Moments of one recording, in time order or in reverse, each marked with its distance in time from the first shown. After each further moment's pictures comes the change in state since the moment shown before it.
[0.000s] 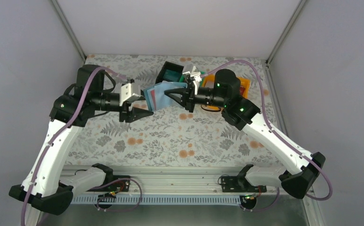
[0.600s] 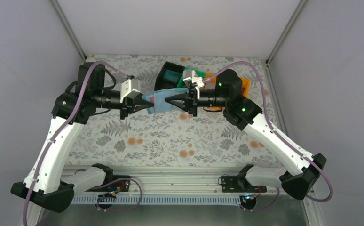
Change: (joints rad) left arm 0.011 0.021 0.006 0.021 0.060 -0.047; right arm -0.008 -0.014 -0.002 -0.021 -0.176 -0.085
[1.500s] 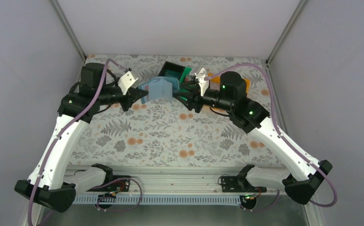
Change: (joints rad) left arm 0.051 -0.002 -0.095 0.121 -0.306 -0.138; right arm -0.012 -0.055 0.007 -0.178 0.358 -0.052
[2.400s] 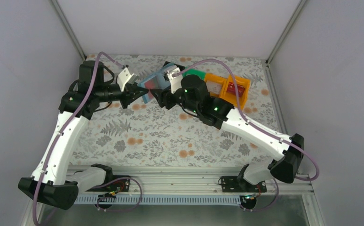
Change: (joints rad) left arm 0.057 0.024 -0.028 0.070 0.105 -0.083; right arm 0.220 0.269 0.100 0.104 0.486 0.212
